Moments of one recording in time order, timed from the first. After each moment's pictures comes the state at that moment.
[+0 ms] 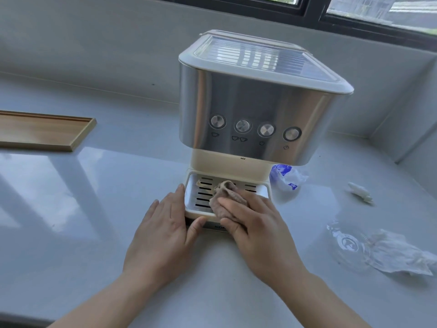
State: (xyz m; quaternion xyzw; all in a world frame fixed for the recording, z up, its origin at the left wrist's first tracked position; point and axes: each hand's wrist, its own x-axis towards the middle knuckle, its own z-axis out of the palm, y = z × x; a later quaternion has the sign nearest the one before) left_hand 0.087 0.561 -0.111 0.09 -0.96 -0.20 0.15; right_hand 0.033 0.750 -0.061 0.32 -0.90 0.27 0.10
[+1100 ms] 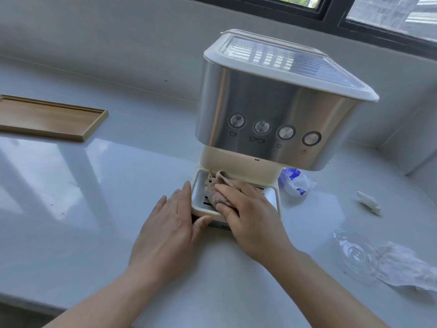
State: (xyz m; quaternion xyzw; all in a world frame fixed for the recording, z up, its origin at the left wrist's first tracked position) left_hand 0.088 0.562 -0.108 0.10 -0.97 -0.19 0.15; right_hand 0.012 0.720 -0.054 0.34 -0.91 0.23 0.04
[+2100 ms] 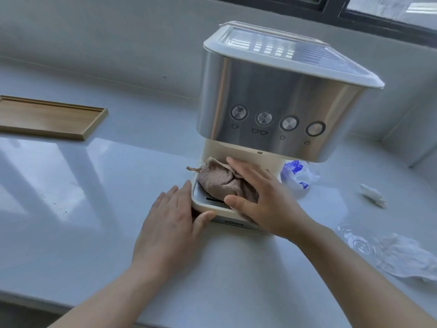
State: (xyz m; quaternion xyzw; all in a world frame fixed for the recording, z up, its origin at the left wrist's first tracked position) left_hand 0.087 0.560 -0.105 0.12 -0.96 -0.22 0.14; right_hand -0.029 0.741 -0.054 0.38 -0.88 0.28 0.02
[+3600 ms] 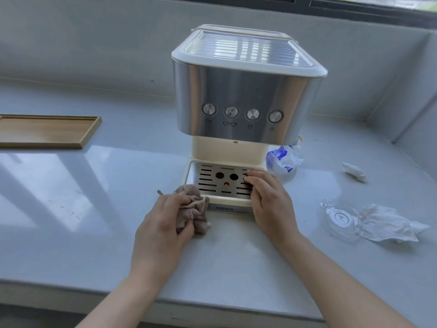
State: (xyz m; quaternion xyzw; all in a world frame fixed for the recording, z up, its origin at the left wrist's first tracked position) left_hand 0.128 0.575 -0.095 0.11 -0.91 -0.34 0.23; right_hand -0.002 0.768 -0.096 0.26 -0.88 0.32 0.22
